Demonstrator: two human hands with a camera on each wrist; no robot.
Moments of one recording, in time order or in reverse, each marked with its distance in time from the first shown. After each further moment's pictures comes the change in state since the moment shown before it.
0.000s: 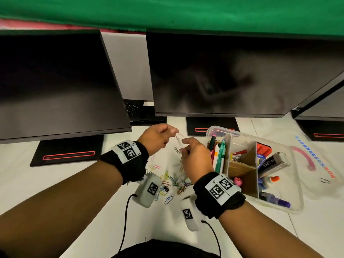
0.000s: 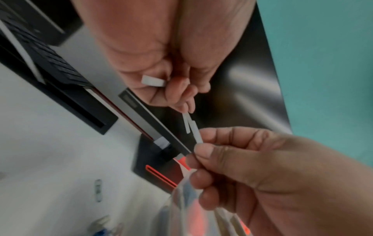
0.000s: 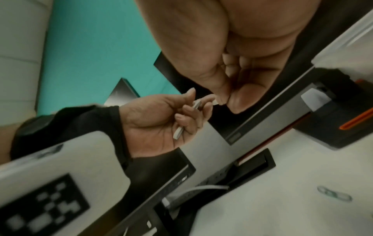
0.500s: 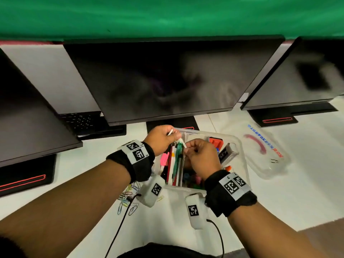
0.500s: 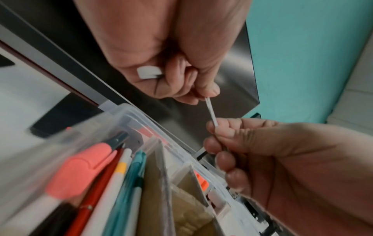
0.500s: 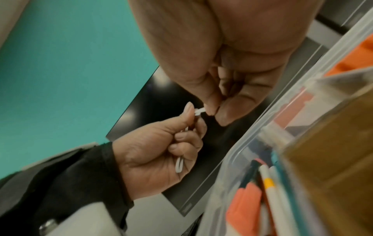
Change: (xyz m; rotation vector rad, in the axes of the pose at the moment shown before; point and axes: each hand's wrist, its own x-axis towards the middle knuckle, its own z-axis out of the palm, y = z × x) left_hand 0.029 0.064 0.117 0.186 -0.138 0.144; right_hand 0.000 0.072 -0.113 0.187 0.116 0.164
